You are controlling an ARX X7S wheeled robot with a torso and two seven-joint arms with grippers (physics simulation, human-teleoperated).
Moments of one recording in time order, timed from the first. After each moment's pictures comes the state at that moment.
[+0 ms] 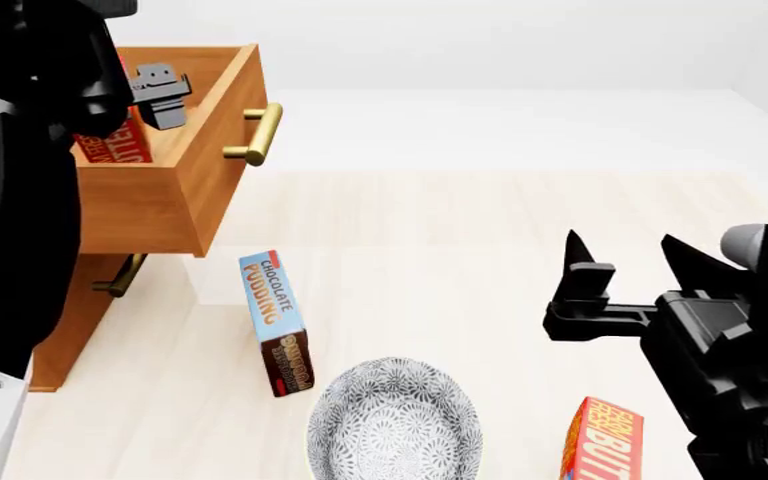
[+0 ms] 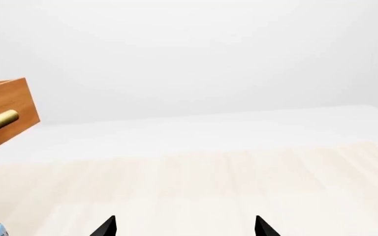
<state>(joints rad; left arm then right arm) -1.81 -0.16 -0.23 -1.31 0.00 -1.00 -0.53 1.02 1.24 -1.21 -0.73 1.40 -0.06 1.00</state>
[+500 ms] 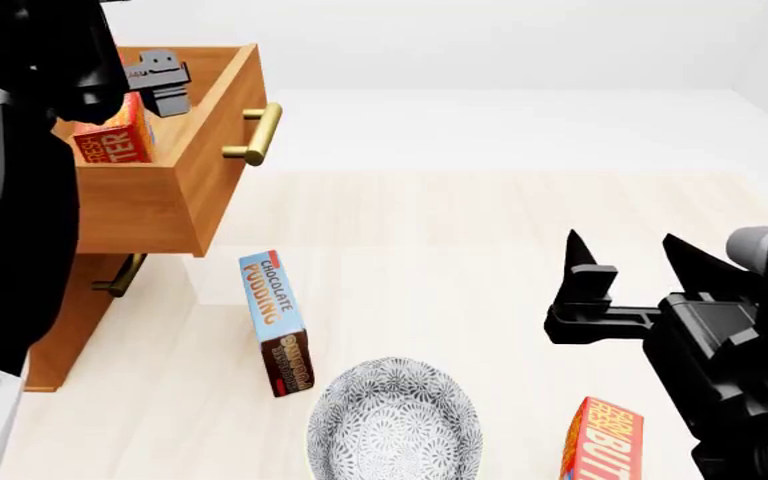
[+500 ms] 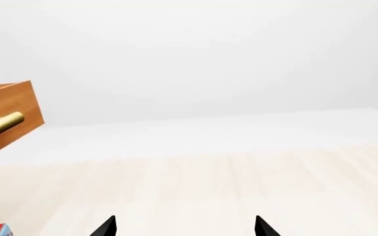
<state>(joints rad) -1.83 -0.15 -0.18 -1.31 0.00 -1.00 -0.49 1.01 1.25 -1.20 -0.75 1.39 -0.07 1.00</state>
